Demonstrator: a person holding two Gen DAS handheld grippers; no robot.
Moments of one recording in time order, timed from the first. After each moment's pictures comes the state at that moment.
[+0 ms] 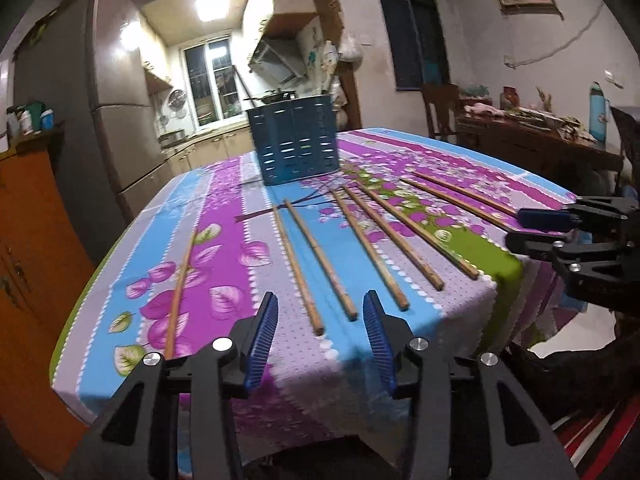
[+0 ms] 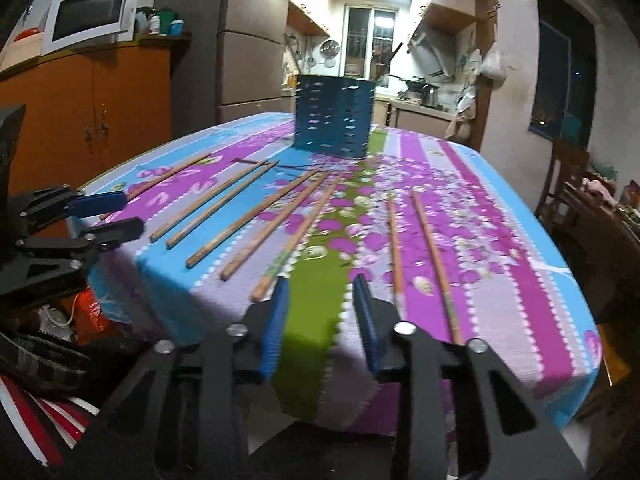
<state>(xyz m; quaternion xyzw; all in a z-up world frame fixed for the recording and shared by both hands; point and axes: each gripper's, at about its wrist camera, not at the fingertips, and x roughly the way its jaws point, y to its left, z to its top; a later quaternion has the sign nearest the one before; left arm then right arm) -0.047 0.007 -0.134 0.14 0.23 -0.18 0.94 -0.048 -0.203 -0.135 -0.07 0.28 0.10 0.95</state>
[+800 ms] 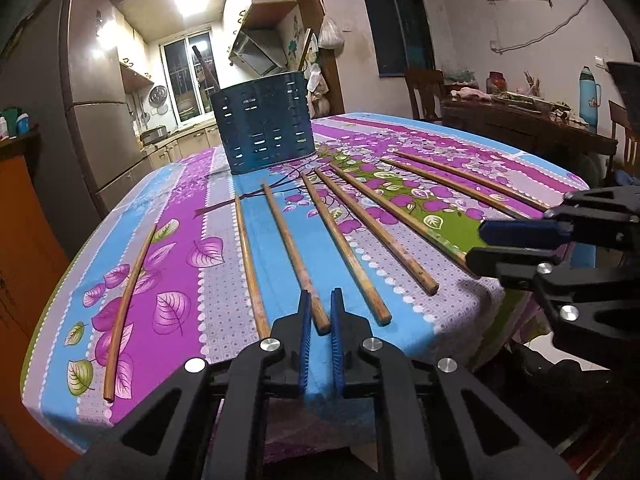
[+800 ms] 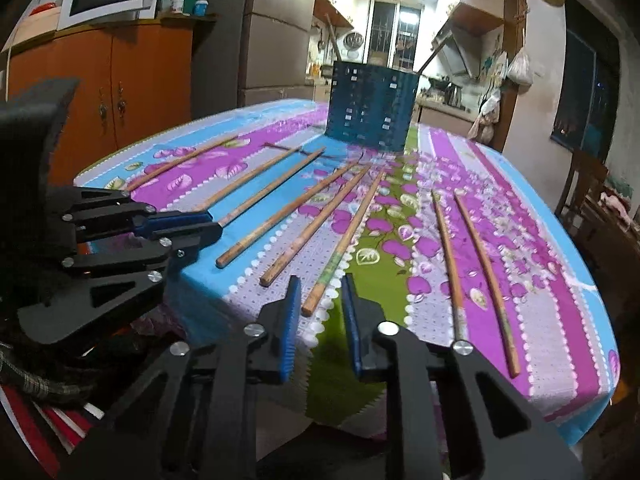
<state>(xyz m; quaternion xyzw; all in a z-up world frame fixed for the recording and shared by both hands) -0.016 -0.023 -0.159 0.15 0.25 -0.20 0.94 -0.035 -0.172 -0.146 -0.10 0.30 0.13 0.94</state>
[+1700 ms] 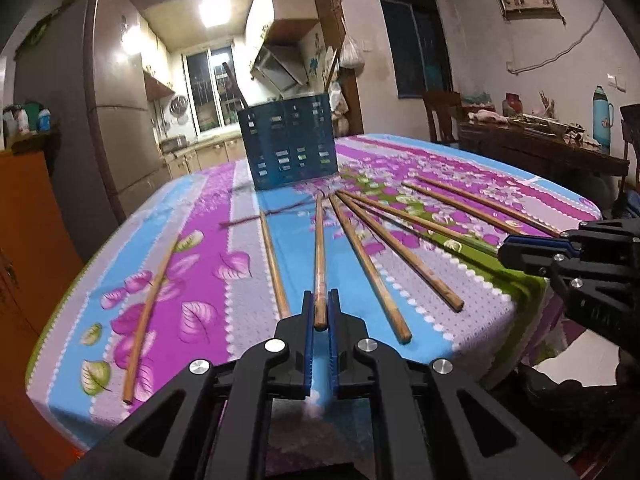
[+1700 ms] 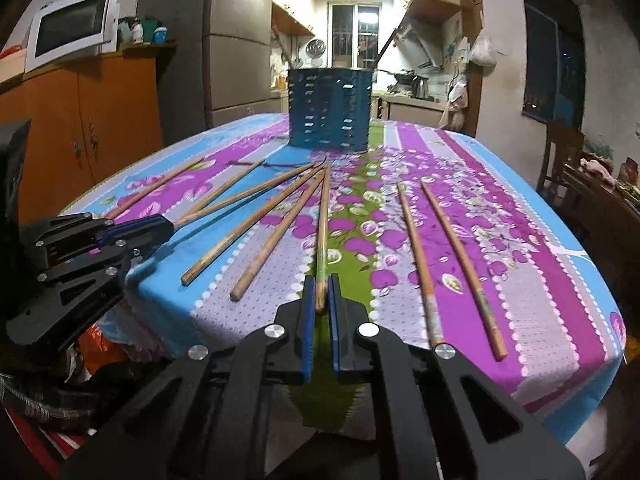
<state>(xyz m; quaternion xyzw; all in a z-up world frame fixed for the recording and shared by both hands) -0.021 -0.014 -0.149 0.13 0.21 -0.17 0.95 -0.039 -0.196 -0.142 -0.03 0.27 0.08 0.96</state>
